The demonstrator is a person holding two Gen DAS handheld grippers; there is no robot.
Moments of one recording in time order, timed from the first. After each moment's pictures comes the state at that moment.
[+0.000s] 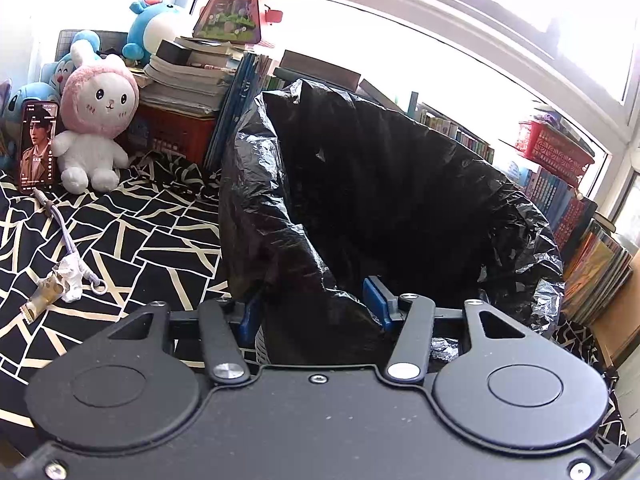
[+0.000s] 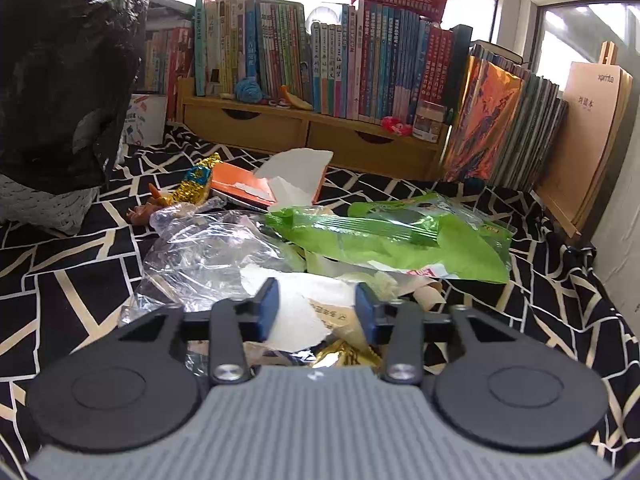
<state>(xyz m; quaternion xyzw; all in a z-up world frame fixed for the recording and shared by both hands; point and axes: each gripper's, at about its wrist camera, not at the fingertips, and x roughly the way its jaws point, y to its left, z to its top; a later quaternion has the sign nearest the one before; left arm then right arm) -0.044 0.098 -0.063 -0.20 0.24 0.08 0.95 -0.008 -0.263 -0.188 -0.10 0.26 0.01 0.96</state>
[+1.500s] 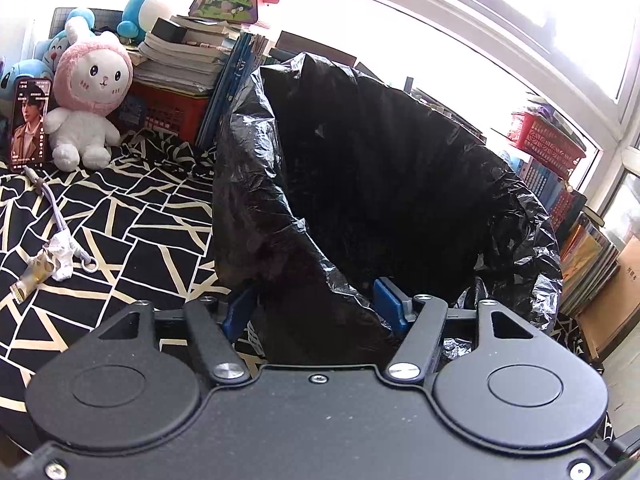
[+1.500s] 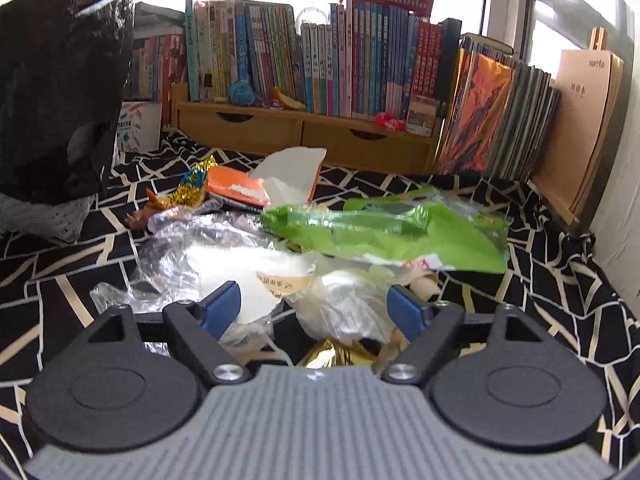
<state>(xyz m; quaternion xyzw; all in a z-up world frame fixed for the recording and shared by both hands) -0.047 0.106 -0.072 -0.22 0.26 0.06 0.94 -0.013 -0.271 -0.192 -0.08 0.26 0.01 0.96</state>
